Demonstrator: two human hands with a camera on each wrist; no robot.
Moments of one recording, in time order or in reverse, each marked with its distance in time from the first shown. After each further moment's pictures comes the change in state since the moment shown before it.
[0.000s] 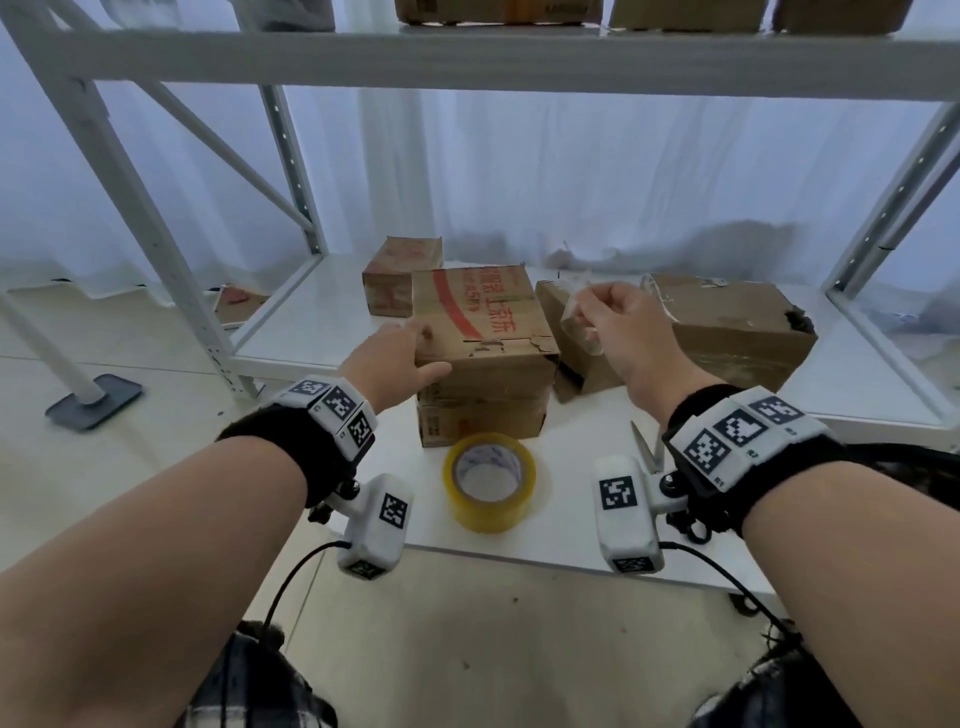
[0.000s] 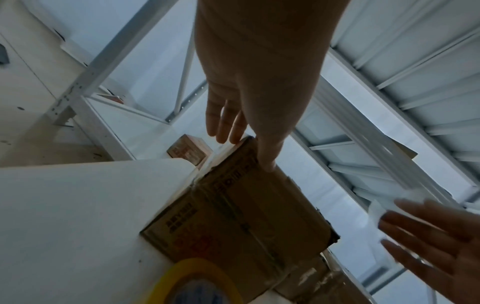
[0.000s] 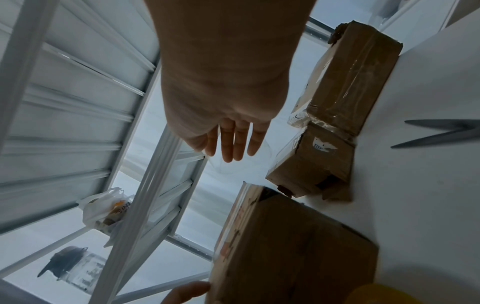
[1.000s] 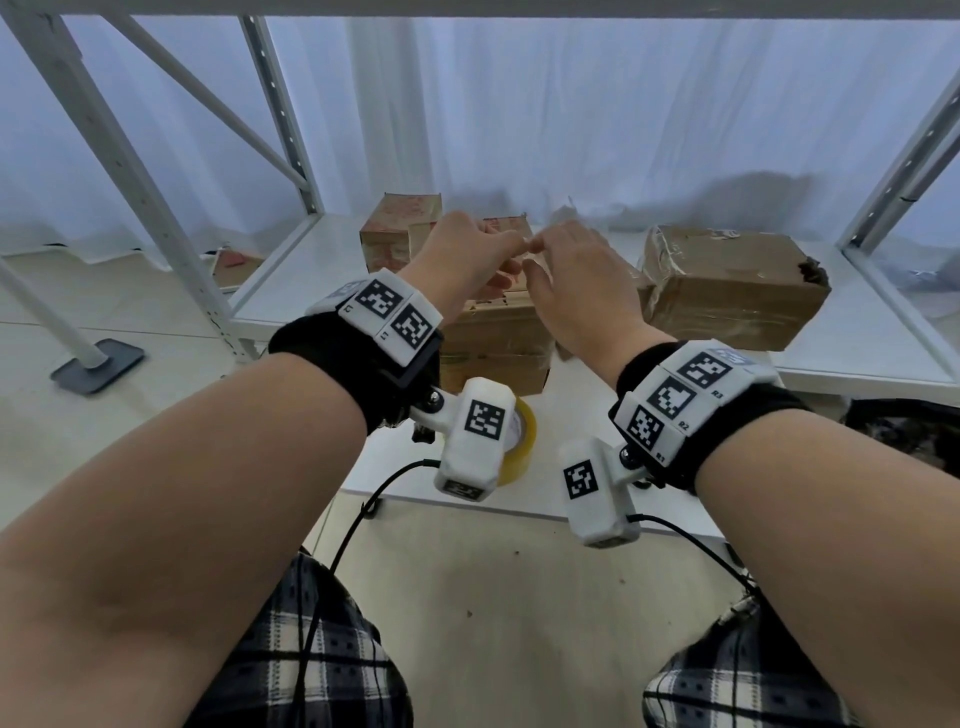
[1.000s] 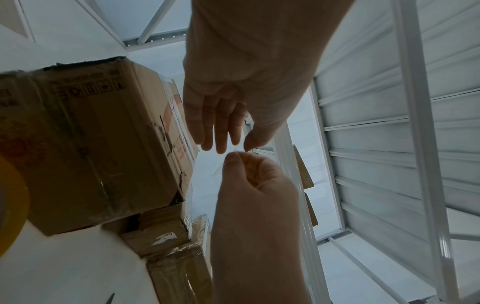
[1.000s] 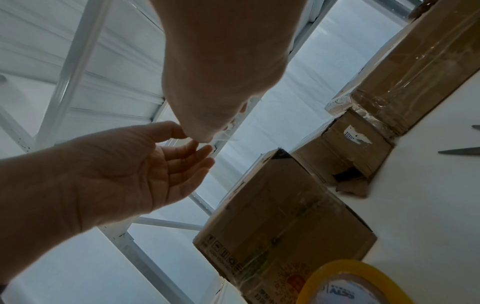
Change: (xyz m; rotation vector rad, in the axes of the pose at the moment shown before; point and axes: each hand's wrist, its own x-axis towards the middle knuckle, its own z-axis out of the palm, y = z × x) left_hand 0.000 0.096 -0.028 -0.887 0.050 -0.089; right_hand -0.016 -0.011 0.029 -0.814 -0.044 -0.464
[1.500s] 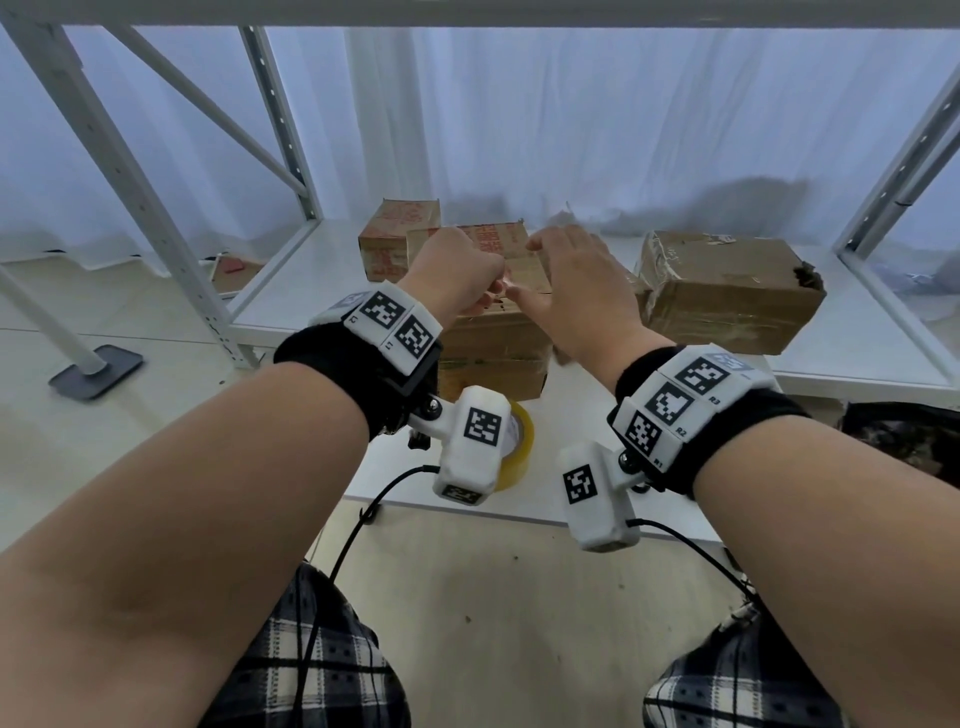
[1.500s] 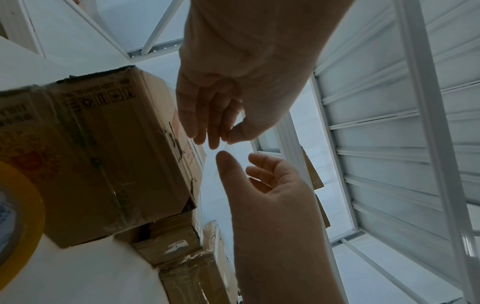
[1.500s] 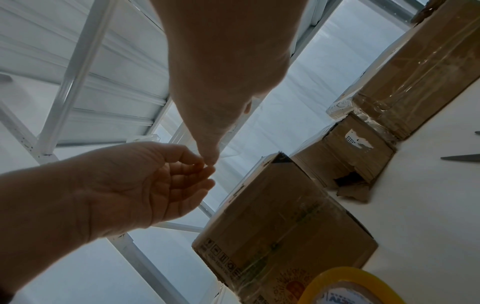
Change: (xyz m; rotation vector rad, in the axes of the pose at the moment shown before) left_hand 0.002 -0.004 -0.001 0.184 0.044 -0.056; right_hand 0.001 0.002 -0.002 -0.028 -0.034 -0.004
